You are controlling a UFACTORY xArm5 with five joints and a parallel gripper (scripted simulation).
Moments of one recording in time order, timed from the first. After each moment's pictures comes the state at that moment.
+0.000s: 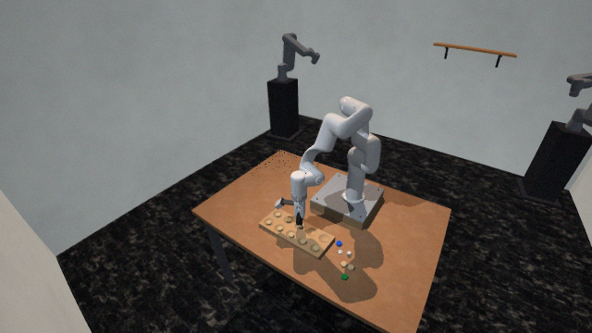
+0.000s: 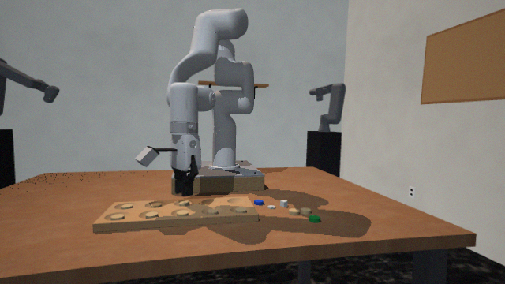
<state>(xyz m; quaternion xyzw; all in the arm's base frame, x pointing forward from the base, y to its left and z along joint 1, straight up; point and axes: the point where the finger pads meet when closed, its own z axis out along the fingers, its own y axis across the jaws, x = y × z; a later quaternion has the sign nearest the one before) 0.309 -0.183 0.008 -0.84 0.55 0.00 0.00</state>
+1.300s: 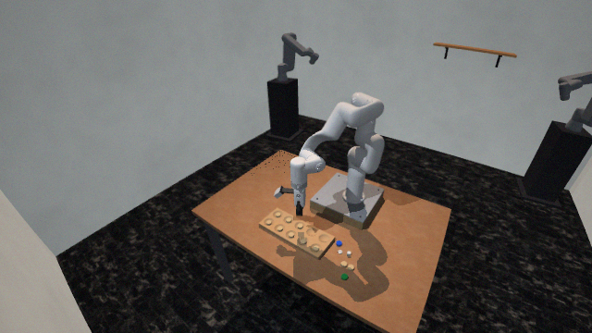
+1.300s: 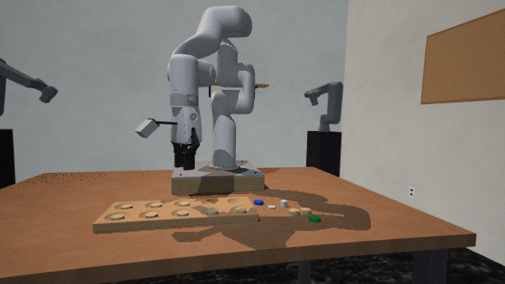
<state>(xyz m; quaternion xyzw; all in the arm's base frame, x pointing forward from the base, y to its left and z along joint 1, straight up) 0.307 -0.182 0.080 -0.84 0.55 0.00 0.00</state>
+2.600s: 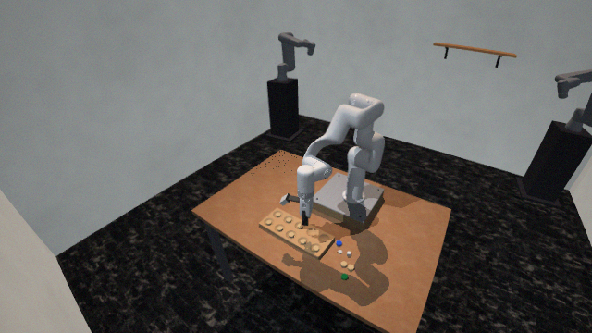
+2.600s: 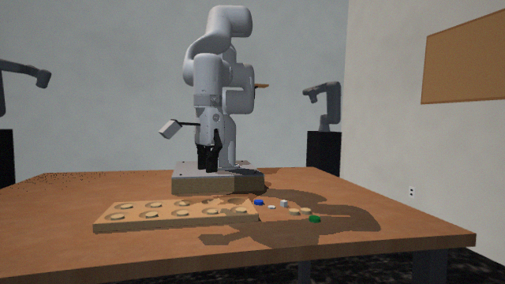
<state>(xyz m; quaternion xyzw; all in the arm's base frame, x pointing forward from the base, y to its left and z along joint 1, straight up) 0.350 -0.125 0.079 -0.80 0.59 0.00 0.00</state>
